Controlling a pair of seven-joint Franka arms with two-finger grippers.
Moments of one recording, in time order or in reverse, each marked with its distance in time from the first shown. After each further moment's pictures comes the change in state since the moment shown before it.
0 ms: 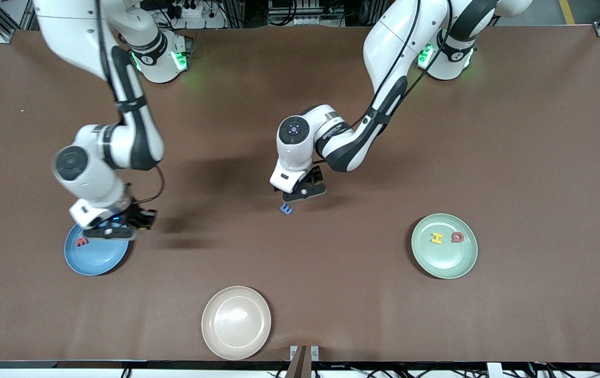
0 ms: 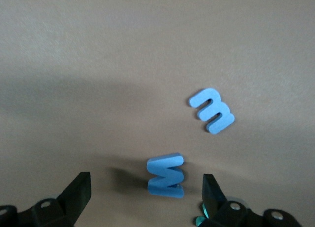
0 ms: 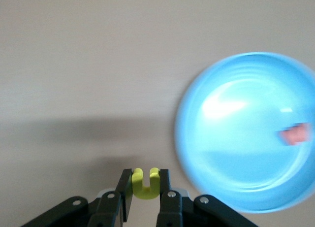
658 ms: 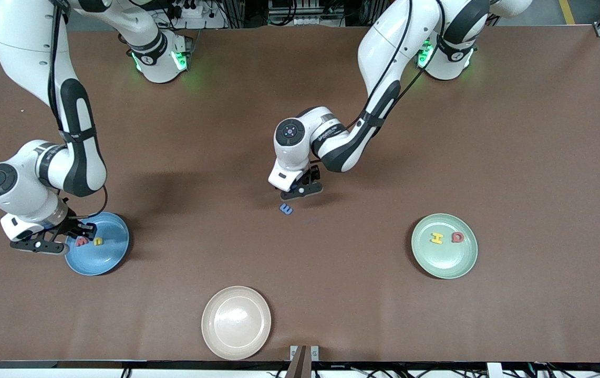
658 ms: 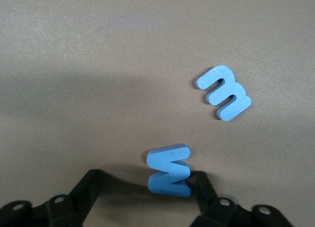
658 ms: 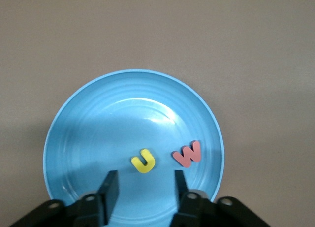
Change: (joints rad) left arm -0.011 0.029 0.000 0.011 0.000 0.000 0.000; right arm -0.172 0.111 0.002 0.109 0.002 0.007 -0.067
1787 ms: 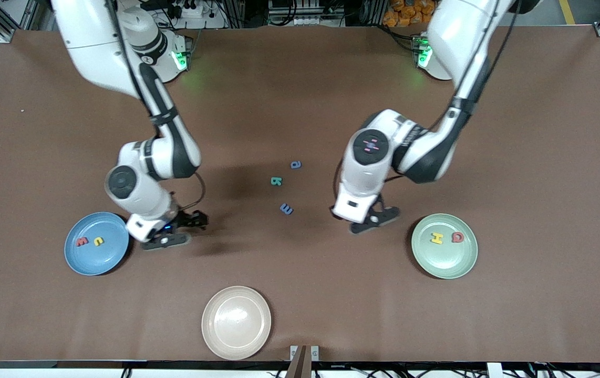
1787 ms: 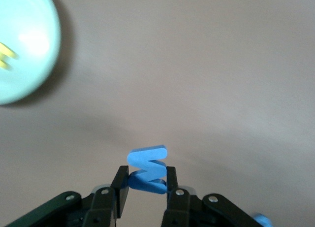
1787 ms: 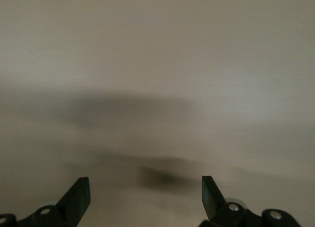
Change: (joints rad) left arm 0.336 -0.307 0.010 -0.139 -0.010 -0.121 0.208; right arm 0.207 0.006 0.323 0.036 0.004 -0.010 0.179
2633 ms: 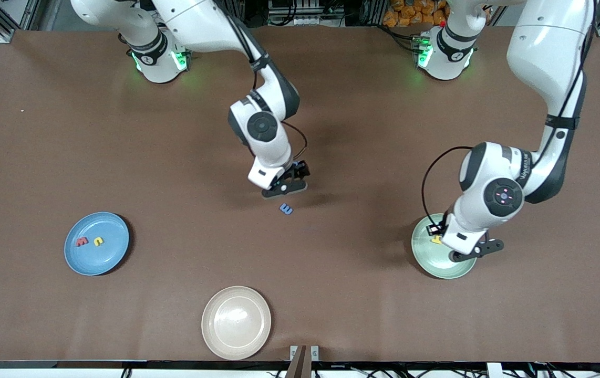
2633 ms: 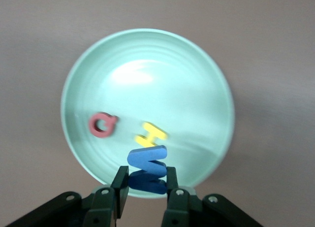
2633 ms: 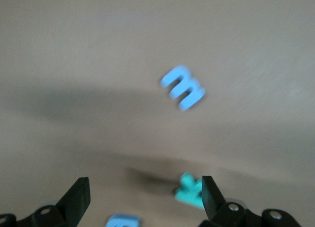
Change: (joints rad) left arm 0.340 0.000 -0.003 -0.097 -0.006 -0.017 0.433; right arm 0.417 0.074 0.003 0.097 0.005 -0.073 0.417
